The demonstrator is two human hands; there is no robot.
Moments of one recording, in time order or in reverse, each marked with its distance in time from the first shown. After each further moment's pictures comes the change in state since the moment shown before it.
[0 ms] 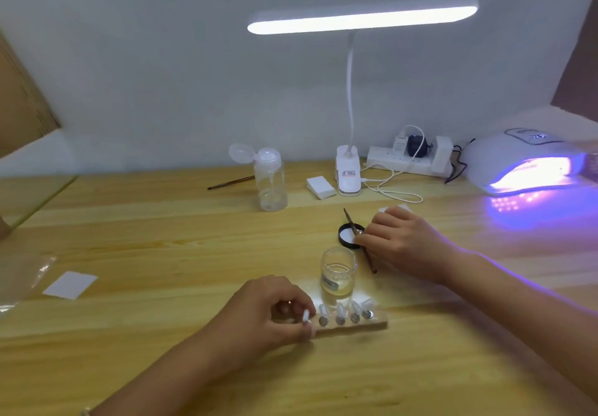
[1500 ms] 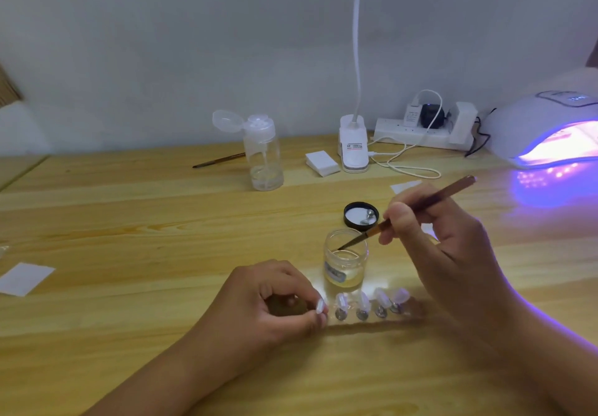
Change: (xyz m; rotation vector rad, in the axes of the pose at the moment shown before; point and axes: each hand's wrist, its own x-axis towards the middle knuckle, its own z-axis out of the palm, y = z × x) left_hand 0.007 0.003 0.009 -0.150 0.099 0.058; right_hand 0.023 -0.076 -0.045 0.966 0.377 0.988
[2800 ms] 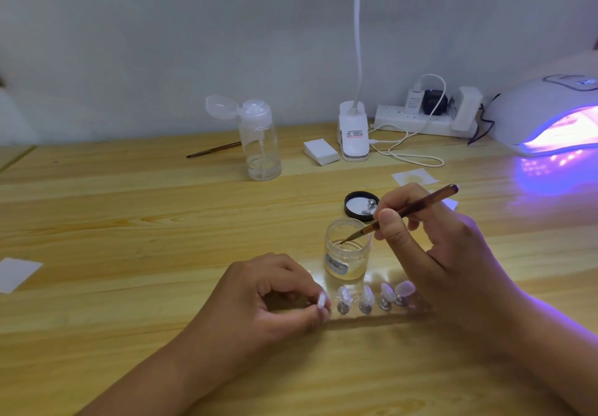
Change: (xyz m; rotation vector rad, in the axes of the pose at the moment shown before) left_hand -0.002 0.003 0.000 0.001 -0.003 -0.003; right_hand -0.005 0.003 0.003 -0.208 -0.114 -0.095
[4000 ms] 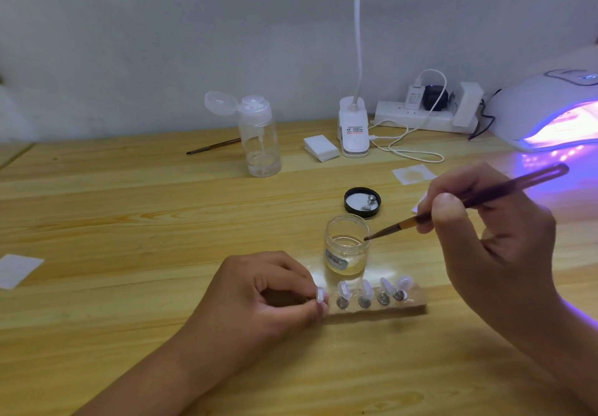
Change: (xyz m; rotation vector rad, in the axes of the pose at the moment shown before) left_hand -0.001 0.004 0.001 0.014 0.074 0.010; right_hand -0.001 -0.009 -0.012 0.111 0.350 -0.067
